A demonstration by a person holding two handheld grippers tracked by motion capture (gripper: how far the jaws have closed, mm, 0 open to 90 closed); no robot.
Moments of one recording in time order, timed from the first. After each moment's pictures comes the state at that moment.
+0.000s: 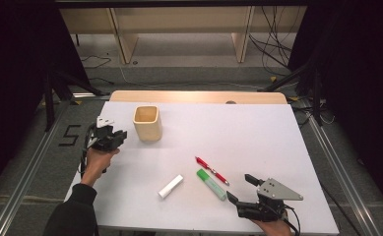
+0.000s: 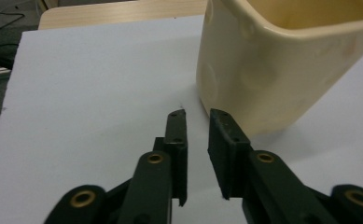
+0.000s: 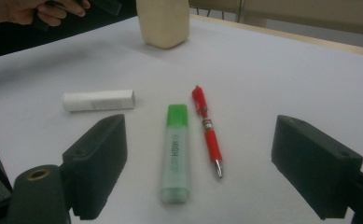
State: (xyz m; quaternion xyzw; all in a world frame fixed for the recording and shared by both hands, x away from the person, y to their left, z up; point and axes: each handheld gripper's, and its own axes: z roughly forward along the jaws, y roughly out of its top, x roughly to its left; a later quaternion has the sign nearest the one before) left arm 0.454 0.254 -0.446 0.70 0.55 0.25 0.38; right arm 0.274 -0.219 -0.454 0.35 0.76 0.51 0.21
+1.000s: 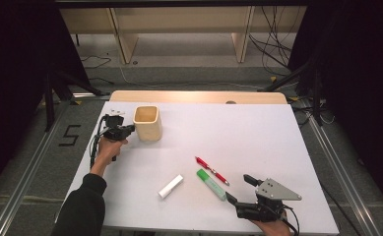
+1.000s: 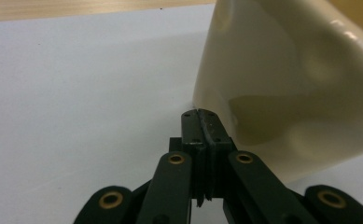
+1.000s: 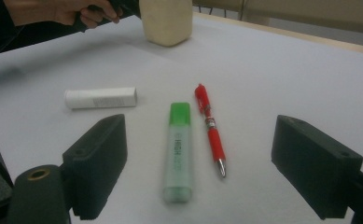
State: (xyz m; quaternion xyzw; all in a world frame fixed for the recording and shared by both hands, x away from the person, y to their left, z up) left arm 0.510 0.243 -0.468 0.72 0.55 0.21 0.38; right arm 0.274 -0.217 -0.455 0.35 0.76 0.51 0.21
